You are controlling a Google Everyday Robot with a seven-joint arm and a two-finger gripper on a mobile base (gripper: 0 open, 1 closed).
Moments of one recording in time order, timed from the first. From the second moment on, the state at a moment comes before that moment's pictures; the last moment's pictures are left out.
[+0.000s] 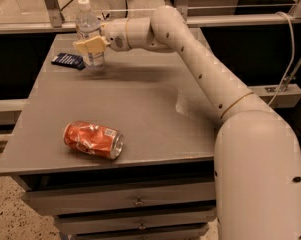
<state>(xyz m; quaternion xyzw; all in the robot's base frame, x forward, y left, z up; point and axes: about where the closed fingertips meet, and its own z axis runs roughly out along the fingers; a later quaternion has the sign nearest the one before) 0.761 0.172 0.919 -0.48 0.59 0.39 0.52</state>
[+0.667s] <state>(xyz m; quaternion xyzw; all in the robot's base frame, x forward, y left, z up) 0.768 0.170 0.899 -0.48 0.60 0.39 0.51</state>
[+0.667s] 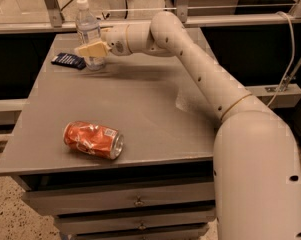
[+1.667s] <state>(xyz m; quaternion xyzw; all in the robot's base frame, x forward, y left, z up) 0.772 0.062 0.936 -0.48 0.61 0.31 0.55</state>
